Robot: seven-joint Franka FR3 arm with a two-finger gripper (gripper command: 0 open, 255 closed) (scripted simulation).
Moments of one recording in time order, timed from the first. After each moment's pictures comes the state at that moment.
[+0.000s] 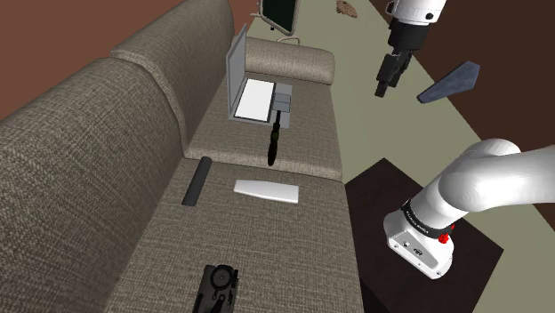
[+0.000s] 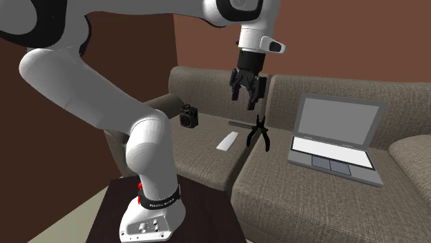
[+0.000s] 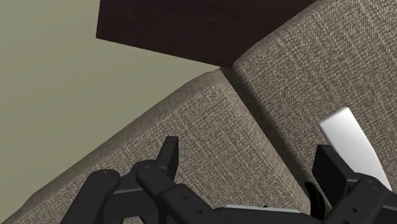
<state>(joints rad) -0.01 -0.75 0.06 -2.40 0.07 1.52 -0.16</state>
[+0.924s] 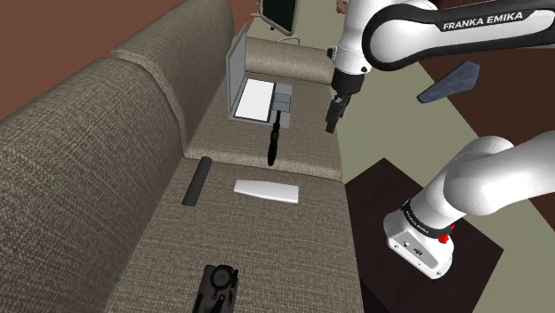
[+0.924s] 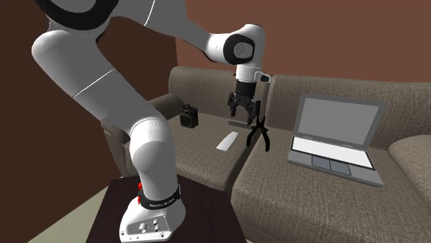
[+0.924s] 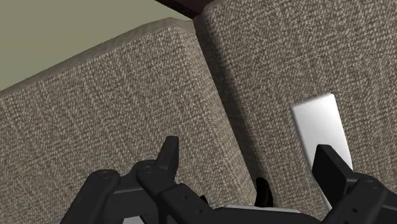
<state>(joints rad) 0.12 -0.54 0.22 -2.53 0.15 1.91 -0.18</state>
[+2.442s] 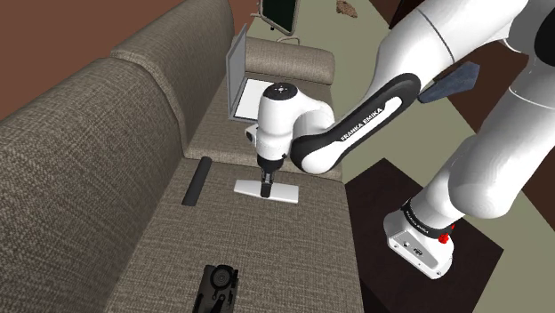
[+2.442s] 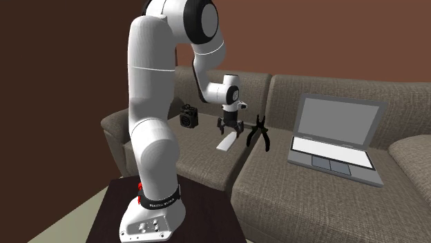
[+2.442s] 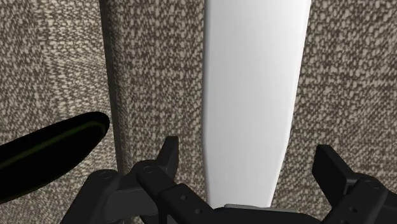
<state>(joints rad) 0.27 0.16 0.47 -2.41 -0.14 2.54 0.02</state>
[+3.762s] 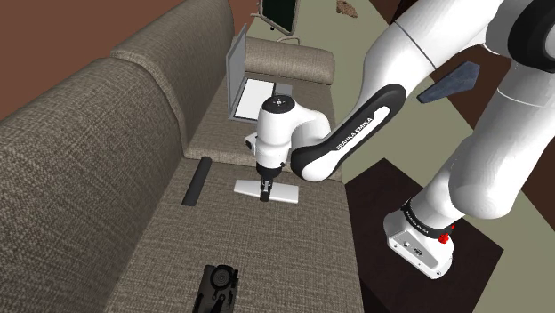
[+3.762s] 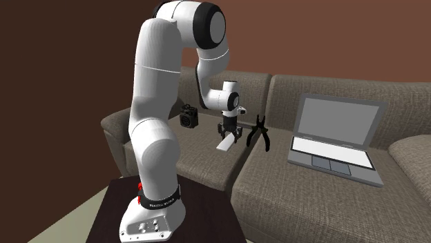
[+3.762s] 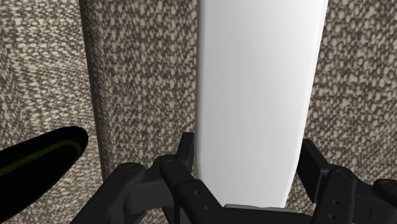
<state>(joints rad) 0.29 0.23 0.44 -2.41 -0.22 2.61 0.07</state>
